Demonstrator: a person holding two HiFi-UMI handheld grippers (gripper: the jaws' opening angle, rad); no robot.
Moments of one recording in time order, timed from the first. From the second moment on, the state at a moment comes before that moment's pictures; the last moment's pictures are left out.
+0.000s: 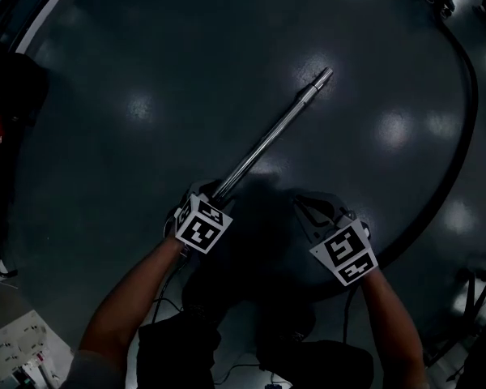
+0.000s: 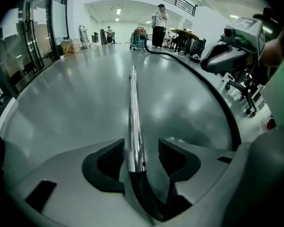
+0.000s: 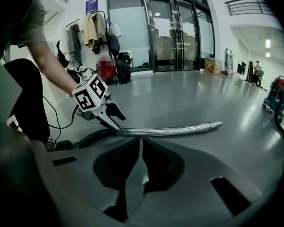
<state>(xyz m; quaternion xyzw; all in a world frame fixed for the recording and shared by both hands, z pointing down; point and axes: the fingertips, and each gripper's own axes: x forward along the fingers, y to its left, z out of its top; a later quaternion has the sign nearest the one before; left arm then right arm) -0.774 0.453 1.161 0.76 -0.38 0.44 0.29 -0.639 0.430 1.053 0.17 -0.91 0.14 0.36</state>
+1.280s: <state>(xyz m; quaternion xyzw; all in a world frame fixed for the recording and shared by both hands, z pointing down) -0.718 0.427 1.120 0.74 -0.33 0.51 0.29 -0.661 0.501 1.040 0.10 -0.91 0.24 0.33</state>
